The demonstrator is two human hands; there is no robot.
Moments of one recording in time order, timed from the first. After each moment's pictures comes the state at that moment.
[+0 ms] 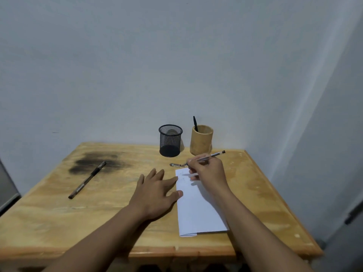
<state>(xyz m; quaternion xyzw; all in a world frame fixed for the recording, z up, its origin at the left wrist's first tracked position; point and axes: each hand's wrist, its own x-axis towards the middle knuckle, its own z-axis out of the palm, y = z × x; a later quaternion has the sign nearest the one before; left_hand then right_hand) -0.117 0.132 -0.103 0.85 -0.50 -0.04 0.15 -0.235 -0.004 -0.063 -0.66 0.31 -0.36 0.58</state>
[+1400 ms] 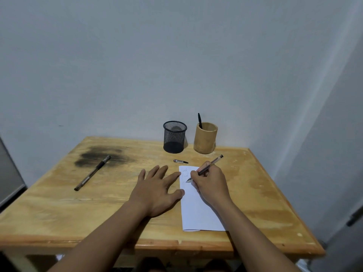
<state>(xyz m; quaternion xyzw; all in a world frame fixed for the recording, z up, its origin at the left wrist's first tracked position) -0.128 0.137 -0.111 0.85 -0.52 -0.03 0.11 -0.255 0.009 -0.095 -0.76 0.39 -0.31 0.43</state>
